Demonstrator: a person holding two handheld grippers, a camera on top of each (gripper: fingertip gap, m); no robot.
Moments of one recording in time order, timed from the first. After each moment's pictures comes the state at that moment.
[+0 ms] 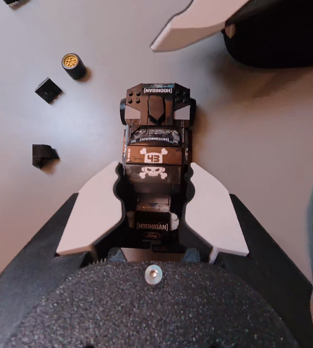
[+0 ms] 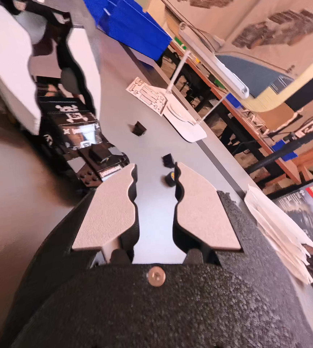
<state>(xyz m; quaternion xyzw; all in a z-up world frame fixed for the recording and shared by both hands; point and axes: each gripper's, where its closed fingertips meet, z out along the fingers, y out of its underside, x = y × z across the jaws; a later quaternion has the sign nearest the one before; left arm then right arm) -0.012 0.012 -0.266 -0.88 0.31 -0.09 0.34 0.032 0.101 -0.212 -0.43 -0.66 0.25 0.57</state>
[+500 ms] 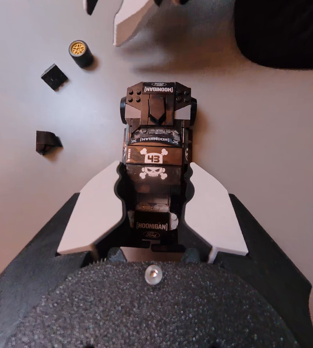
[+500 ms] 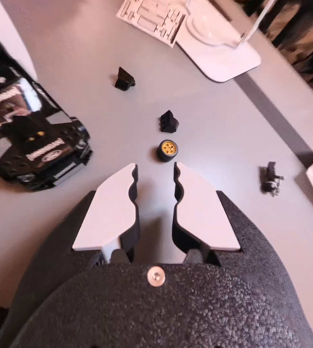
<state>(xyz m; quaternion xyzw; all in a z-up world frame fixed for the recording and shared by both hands) -0.018 0.008 -0.265 -0.90 0.28 -0.08 0.34 0.005 0.161 -0.257 -0.54 -0.72 0.26 0.35</state>
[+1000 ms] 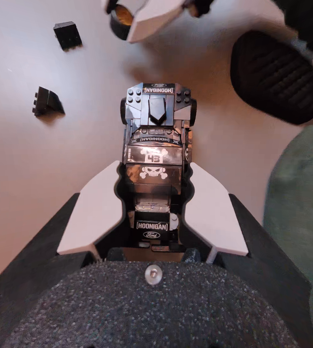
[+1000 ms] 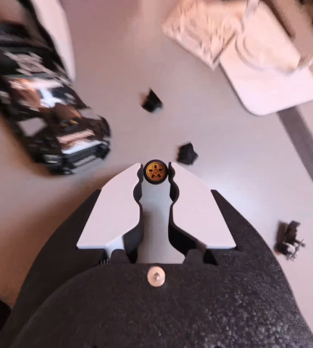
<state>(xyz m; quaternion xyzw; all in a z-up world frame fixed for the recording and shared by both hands) -0.038 0.003 -0.253 -0.92 0.16 -0.22 0.30 -0.022 0.134 -0.244 -0.46 -0.78 0.31 0.29</state>
